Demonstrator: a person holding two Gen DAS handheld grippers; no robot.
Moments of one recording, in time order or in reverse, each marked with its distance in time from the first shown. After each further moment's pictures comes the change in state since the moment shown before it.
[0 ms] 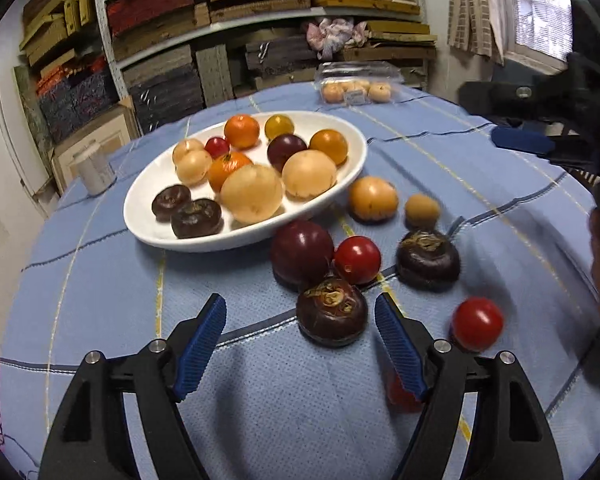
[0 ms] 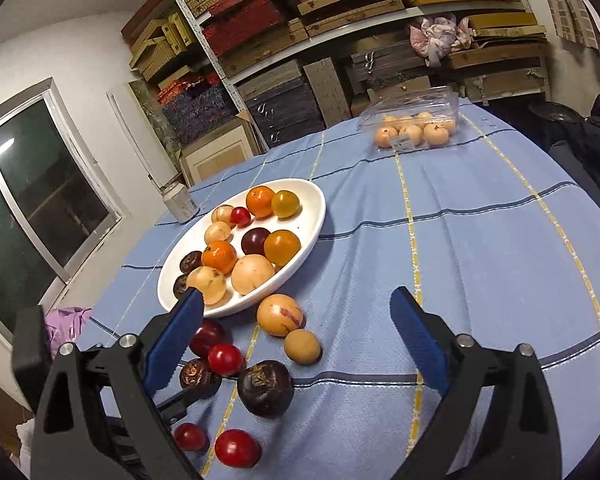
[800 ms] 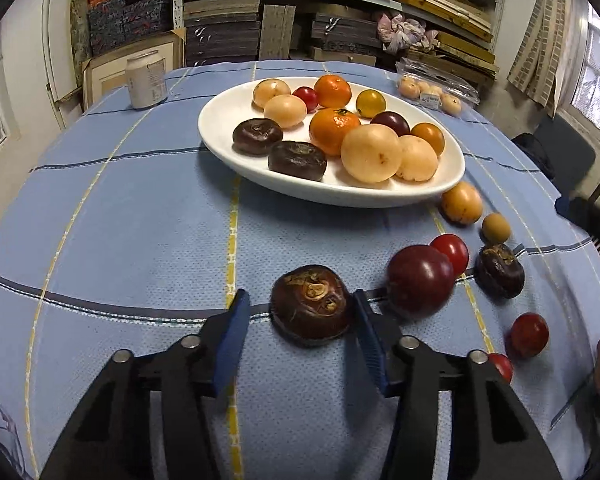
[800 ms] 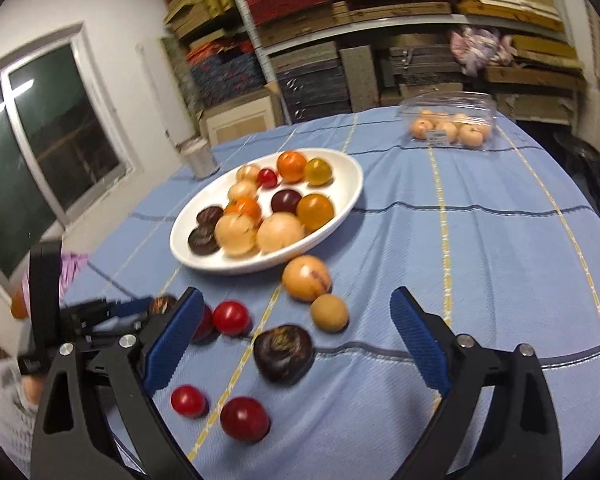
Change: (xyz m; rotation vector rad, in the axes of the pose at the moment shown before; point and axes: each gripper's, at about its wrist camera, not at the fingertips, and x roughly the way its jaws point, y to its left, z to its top) left arm 0.006 0.078 -0.017 -0.283 0.083 -0.025; right arm 0.008 0.037 -0.023 -0.189 0.081 0.007
